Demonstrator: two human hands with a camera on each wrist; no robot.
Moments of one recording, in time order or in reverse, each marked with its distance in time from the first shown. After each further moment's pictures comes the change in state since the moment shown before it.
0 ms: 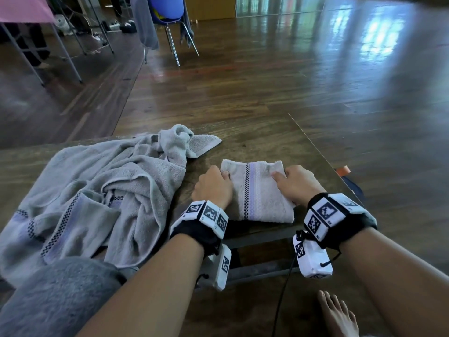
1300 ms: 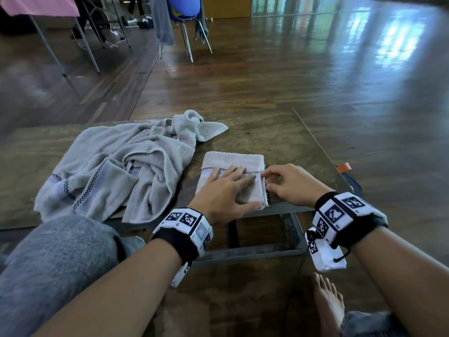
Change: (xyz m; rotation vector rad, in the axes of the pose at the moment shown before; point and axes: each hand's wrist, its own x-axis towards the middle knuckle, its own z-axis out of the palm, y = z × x) left_hand -0.073 -0.040 -0.008 0.309 -0.190 0.746; right_hand -0.053 0.023 -0.006 -0.075 -0.187 -0.482
